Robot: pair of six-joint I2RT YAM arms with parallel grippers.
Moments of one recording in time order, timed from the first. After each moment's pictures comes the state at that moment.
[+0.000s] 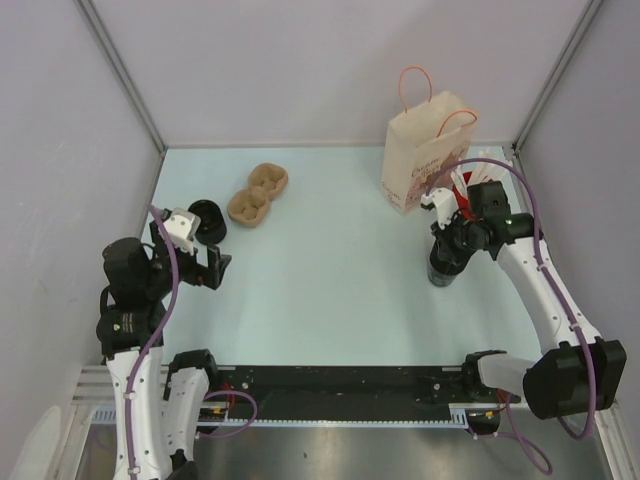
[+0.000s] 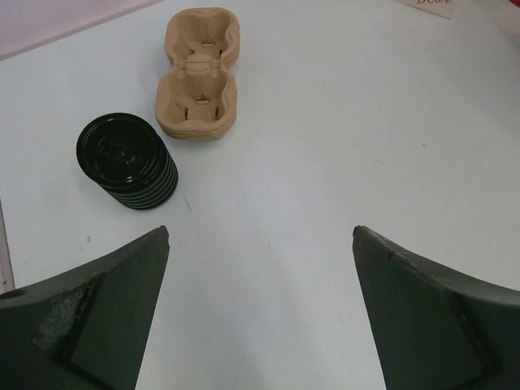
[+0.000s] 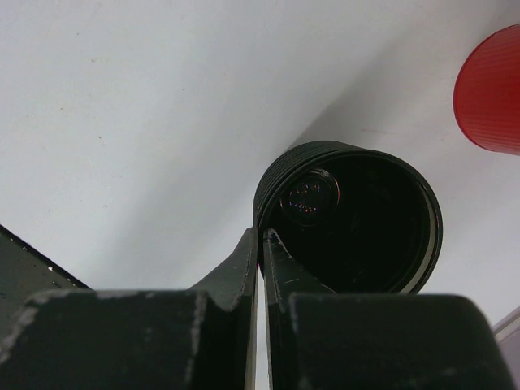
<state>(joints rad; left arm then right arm) 0.18 0.59 0.91 -0.74 0.55 0.28 0.15 1.21 1.11 -0.92 -0.32 -0.53</state>
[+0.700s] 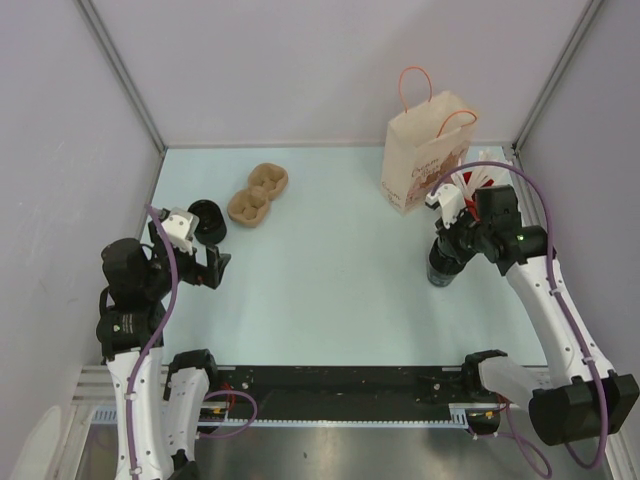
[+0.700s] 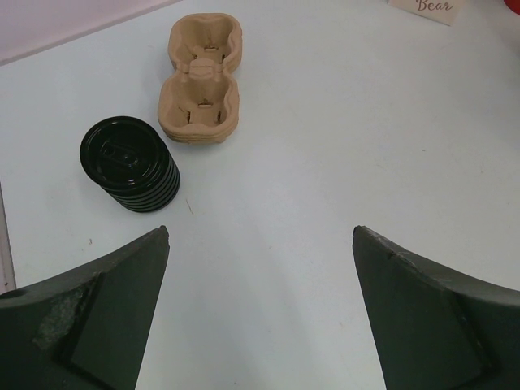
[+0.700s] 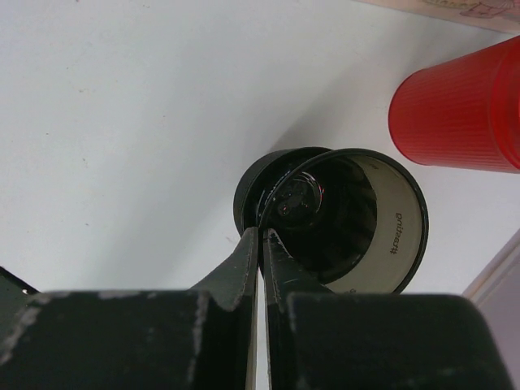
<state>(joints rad) 0.19 0.58 0.91 -0.73 0.56 0.27 0.17 1.08 1.11 -0.88 -0.27 -0.53</state>
